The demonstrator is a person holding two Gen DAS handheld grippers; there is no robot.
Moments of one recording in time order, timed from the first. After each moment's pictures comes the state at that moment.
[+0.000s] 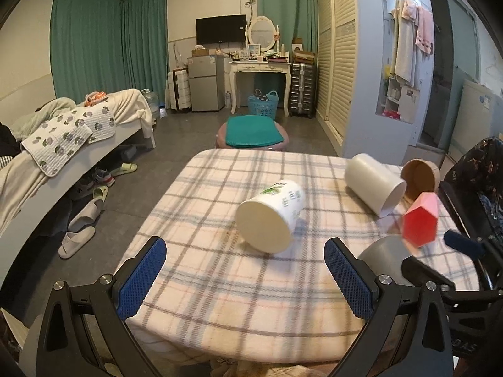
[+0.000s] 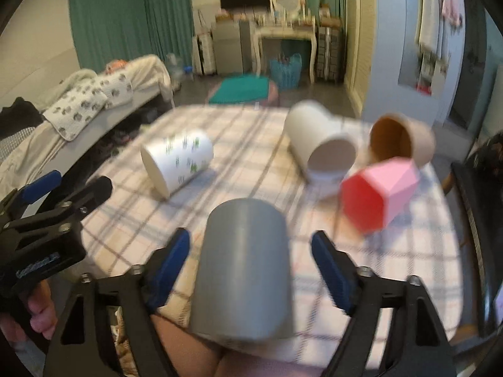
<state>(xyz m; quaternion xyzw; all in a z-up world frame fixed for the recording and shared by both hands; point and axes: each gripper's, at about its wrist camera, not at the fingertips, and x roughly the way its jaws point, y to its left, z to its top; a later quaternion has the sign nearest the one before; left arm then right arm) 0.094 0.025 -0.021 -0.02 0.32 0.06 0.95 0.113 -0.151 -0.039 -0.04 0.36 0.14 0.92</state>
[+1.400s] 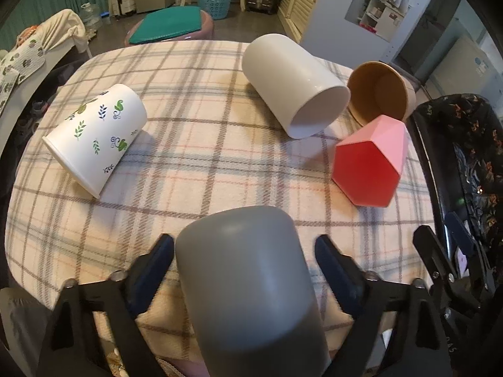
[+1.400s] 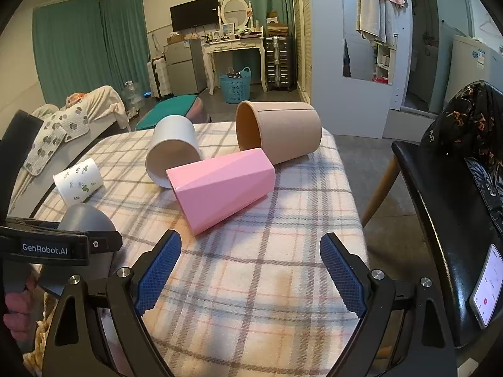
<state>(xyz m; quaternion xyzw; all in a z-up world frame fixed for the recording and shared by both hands) 0.184 -0.094 -0.085 -0.06 0.56 -0.04 0.83 0.139 -0.300 -0.070 0.01 0.37 0.06 0.93</state>
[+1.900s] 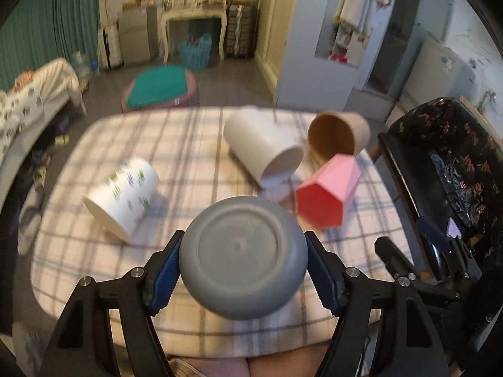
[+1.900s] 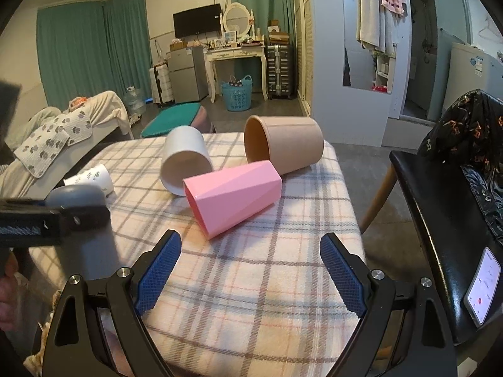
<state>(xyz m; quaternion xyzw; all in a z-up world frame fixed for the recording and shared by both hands) 0.146 -0.094 -0.016 -0.02 0.44 -0.08 0.90 0.120 -0.291 -0.050 0.01 0.34 0.06 0.94</state>
